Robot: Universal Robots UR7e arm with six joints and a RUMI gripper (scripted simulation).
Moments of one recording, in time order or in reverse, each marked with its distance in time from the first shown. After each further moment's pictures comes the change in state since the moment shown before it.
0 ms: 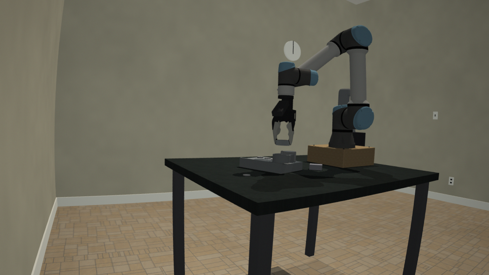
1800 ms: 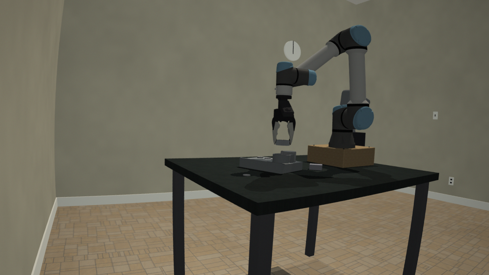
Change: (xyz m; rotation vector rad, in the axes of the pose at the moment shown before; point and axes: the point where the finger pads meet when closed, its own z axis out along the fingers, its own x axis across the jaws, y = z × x) arm 0.000 0.000 0.000 -0.002 0.001 -0.558
